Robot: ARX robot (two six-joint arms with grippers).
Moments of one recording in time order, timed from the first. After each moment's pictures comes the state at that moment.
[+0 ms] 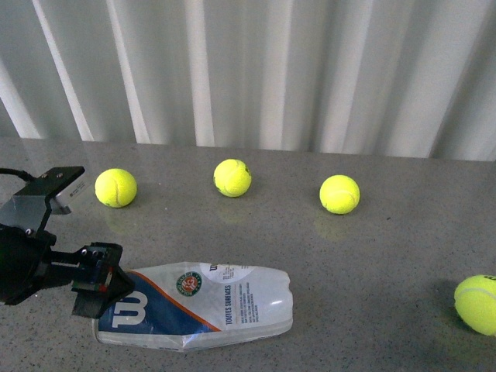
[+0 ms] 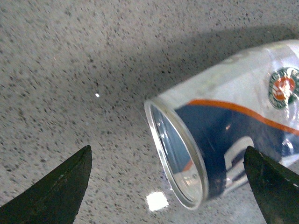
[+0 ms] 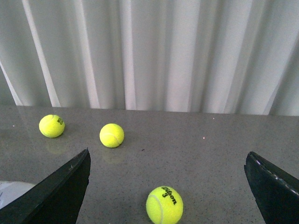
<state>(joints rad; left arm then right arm) -0.07 1.86 0.79 0.08 0.30 0.10 0.00 0.00 0.00 0.00 0.00 -0.01</state>
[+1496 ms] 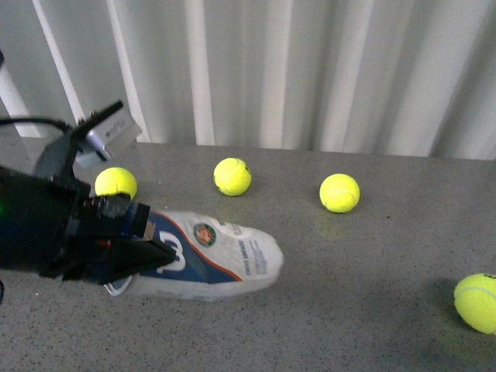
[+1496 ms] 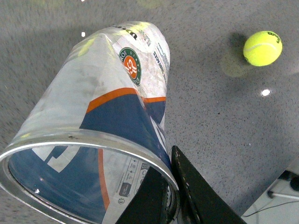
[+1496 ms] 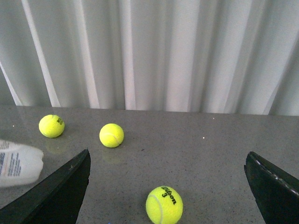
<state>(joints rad) -0.23 1.57 0.86 -0.12 0.49 0.07 0.00 0.00 0.00 0.00 0.00 -0.01</state>
